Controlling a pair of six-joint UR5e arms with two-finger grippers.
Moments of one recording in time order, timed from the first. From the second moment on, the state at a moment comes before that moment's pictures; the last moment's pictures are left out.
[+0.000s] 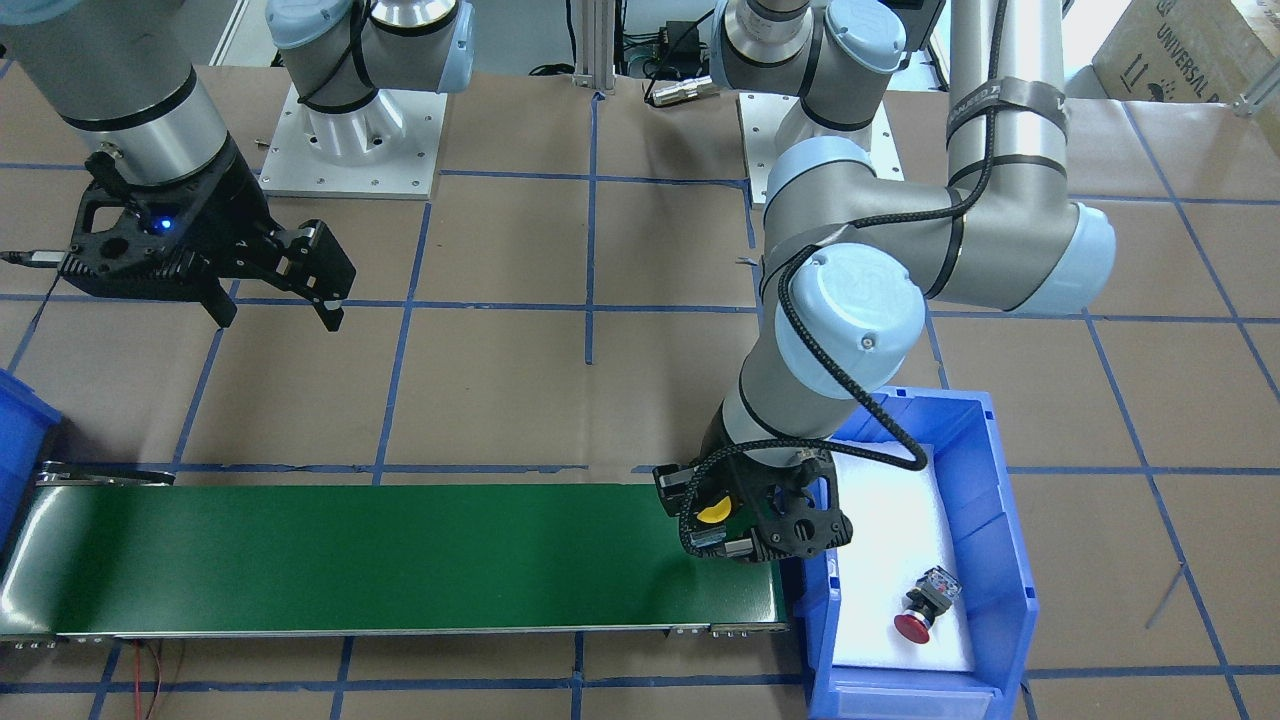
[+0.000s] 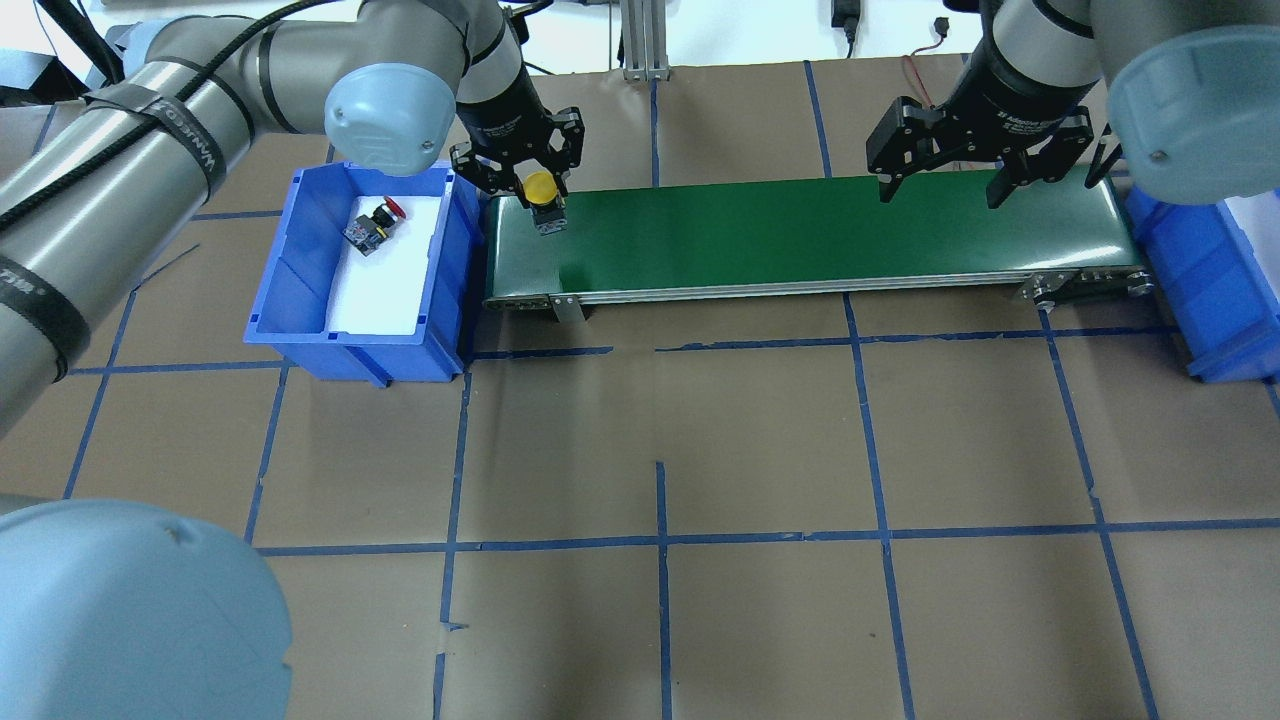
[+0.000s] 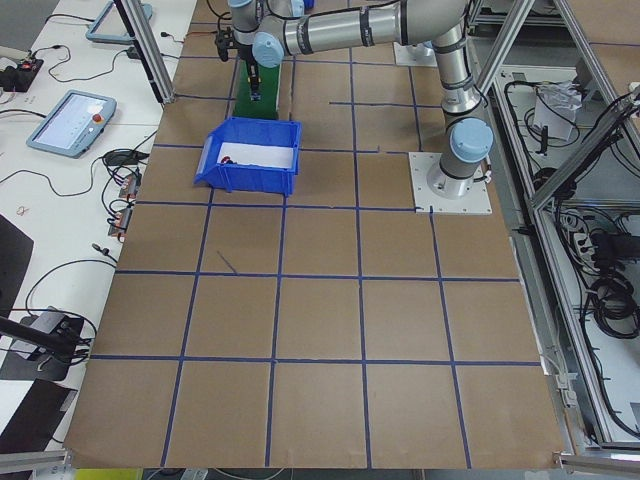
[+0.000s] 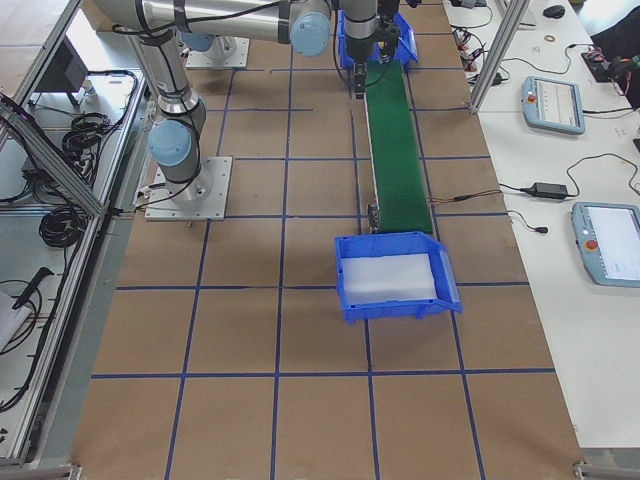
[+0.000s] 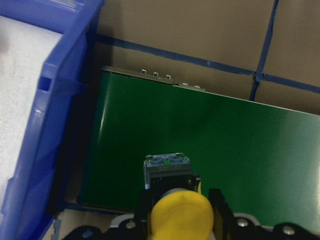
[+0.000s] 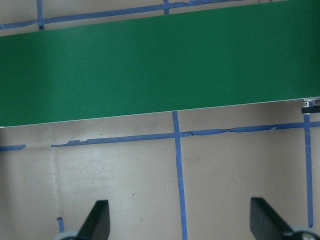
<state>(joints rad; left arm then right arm) -1.72 -2.07 -1.36 -1.23 1.46 -0.36 1.52 -1.53 1.62 -1.76 -1.50 0.03</state>
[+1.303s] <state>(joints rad) -1.68 -2.07 -1.37 -1.18 1.47 -0.31 1.52 -1.53 1.63 -1.76 -1.50 0.03</state>
